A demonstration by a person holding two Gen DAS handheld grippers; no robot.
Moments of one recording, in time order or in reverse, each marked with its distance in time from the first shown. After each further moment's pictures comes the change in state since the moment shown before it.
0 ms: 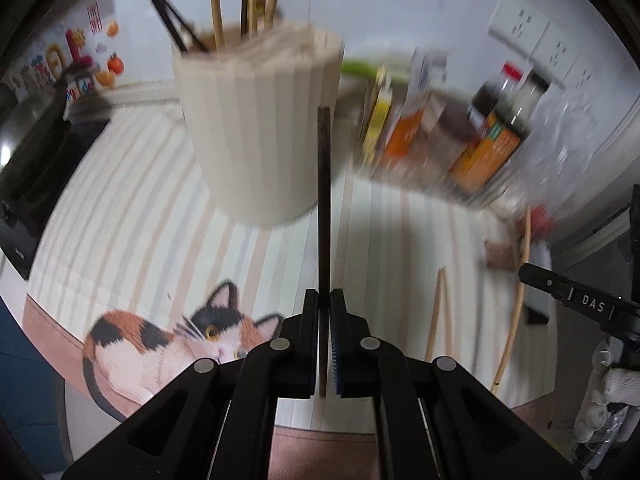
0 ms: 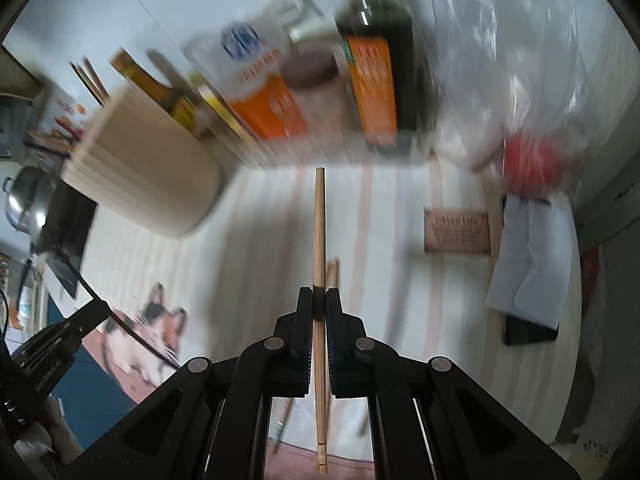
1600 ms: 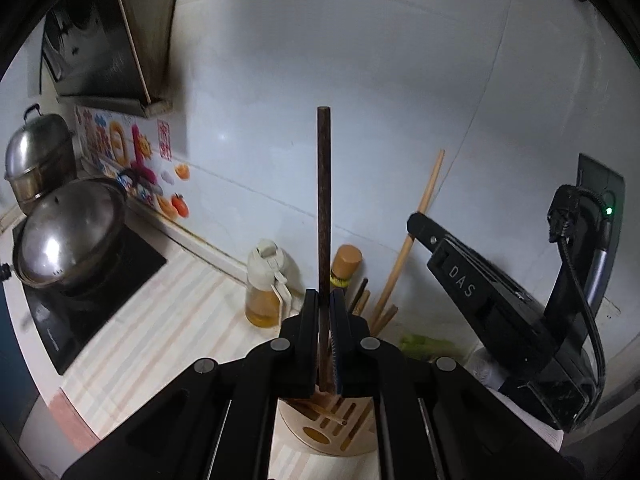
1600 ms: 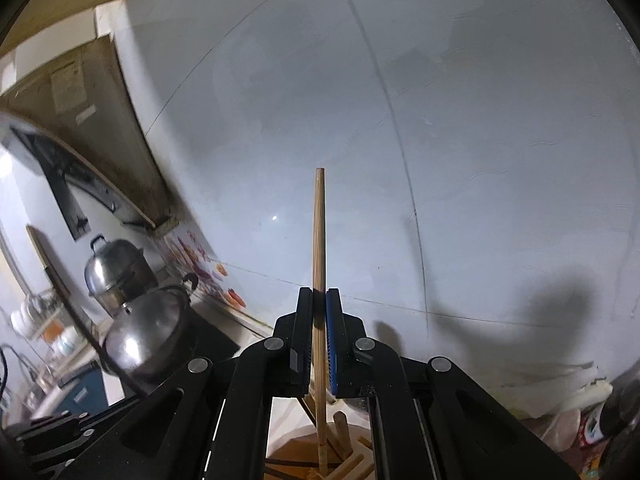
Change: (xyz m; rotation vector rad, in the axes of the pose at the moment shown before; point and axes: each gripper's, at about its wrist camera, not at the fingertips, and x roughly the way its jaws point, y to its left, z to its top) left arm -0.068 0.096 0.191 -0.235 -0.393 0.070; right arm -0.014 0.293 0.248 -0.326 -0.553 0.318
